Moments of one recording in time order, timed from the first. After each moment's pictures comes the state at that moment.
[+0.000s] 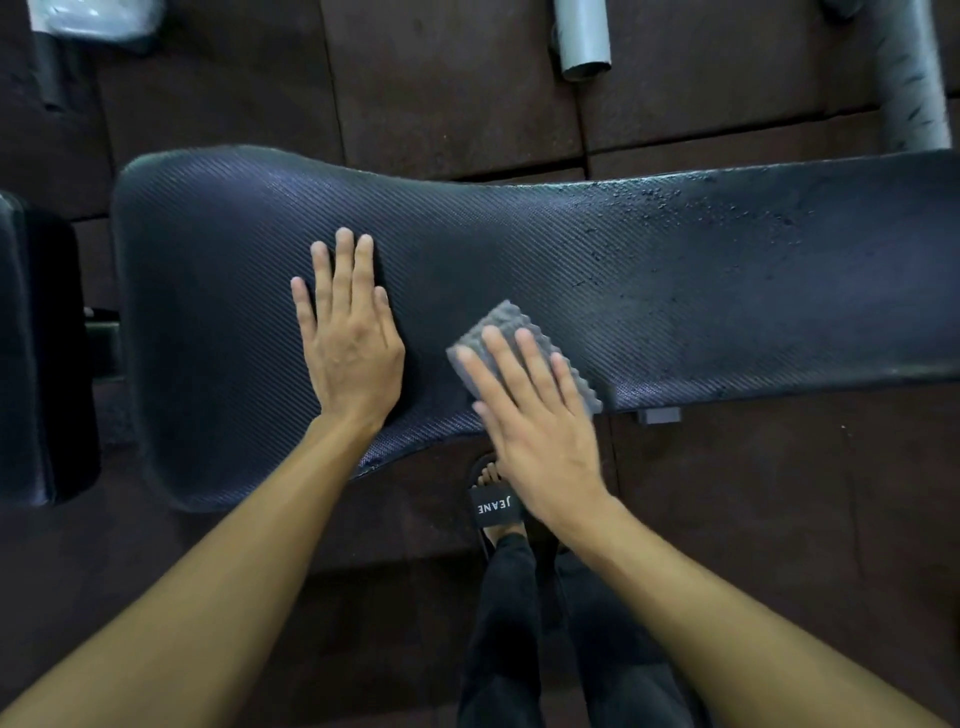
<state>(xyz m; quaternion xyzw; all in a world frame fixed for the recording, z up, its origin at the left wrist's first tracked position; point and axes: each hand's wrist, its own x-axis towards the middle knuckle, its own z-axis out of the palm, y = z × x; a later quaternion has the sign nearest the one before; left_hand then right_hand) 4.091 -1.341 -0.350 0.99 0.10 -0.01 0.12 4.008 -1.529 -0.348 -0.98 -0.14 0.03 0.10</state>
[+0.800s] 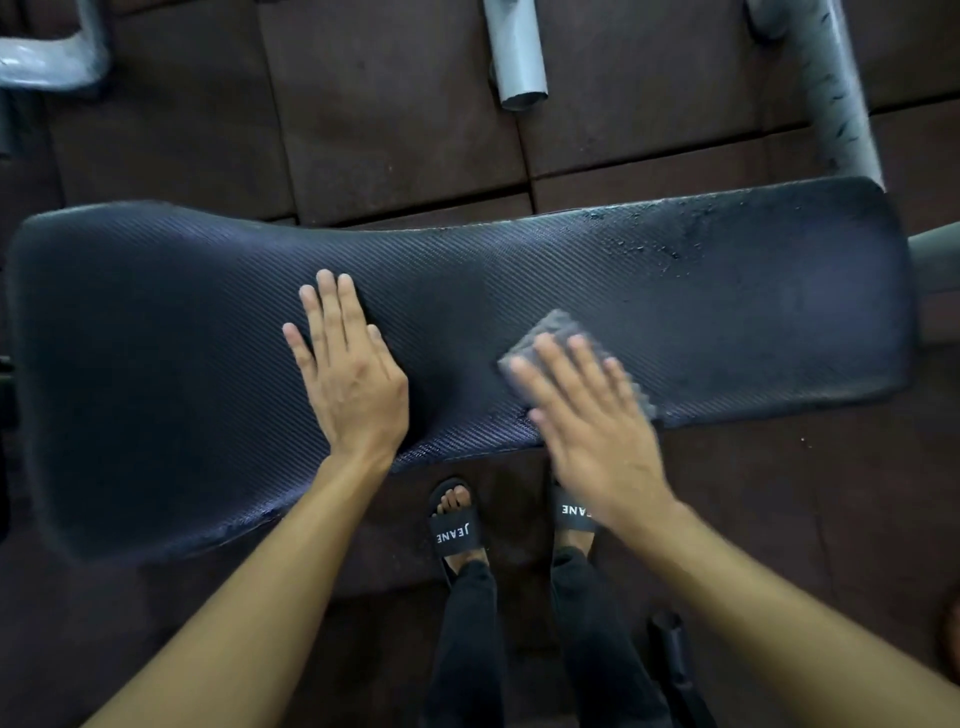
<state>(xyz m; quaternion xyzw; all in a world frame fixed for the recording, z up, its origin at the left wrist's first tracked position) 4.099 -1.445 -0.357 0.98 0.14 0.00 0.12 4.037 -1.675 -0.347 -0.98 -0.15 0.02 0.09</state>
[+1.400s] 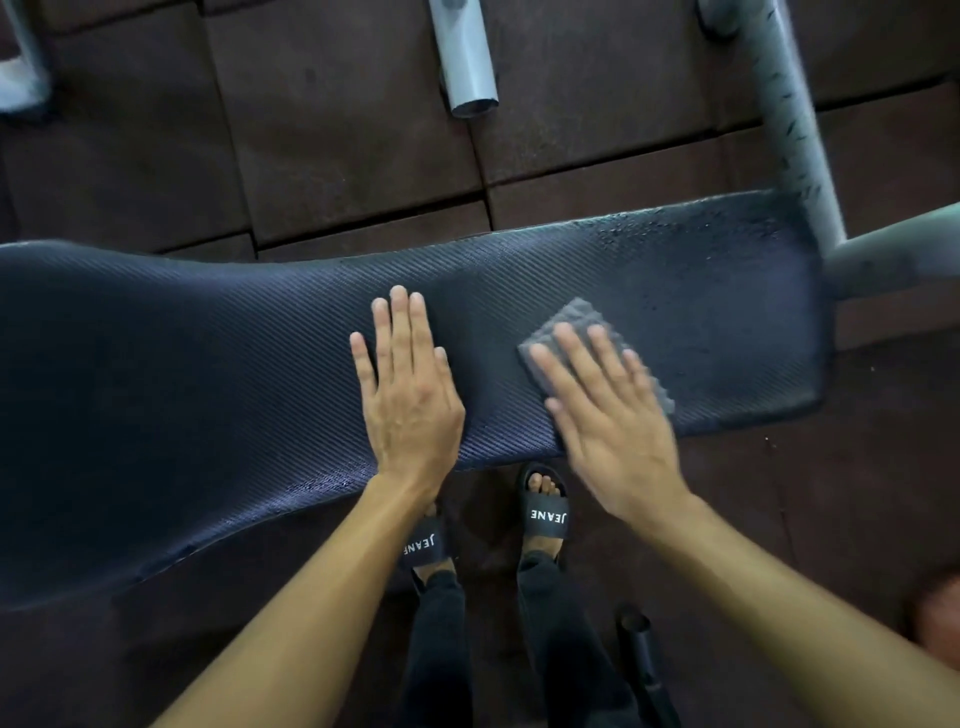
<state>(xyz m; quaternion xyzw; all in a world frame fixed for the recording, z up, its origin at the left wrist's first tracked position) 4.097 -1.570 -0.357 0.99 0.04 -0.01 0.11 4.060 -1.769 -0.347 -0.99 -0.12 0.02 0.09</state>
